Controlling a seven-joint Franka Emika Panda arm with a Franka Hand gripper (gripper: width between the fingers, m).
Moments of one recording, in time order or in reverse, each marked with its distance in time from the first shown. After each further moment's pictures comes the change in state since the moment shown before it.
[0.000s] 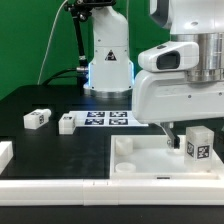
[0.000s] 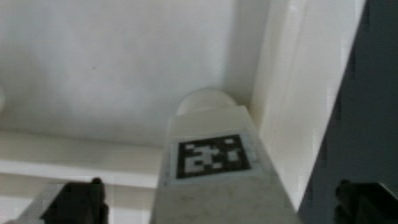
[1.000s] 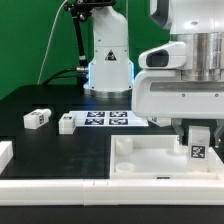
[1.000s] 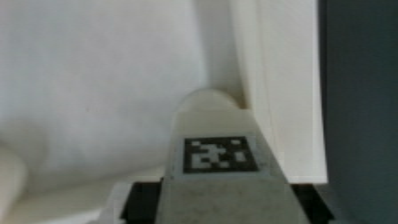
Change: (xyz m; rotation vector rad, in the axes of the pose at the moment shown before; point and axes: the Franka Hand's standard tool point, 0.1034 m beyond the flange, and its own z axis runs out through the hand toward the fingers) arm 0.000 0.003 0.000 -0.008 0.014 0.528
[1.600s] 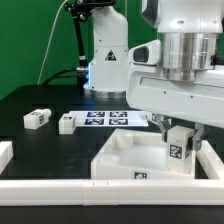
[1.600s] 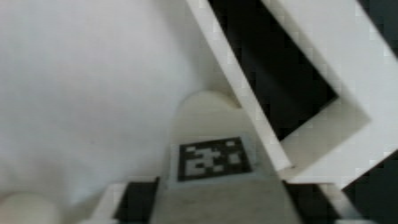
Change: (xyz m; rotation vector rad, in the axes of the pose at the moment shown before) arm 0.009 0.022 -0.001 -0.042 0.029 0.389
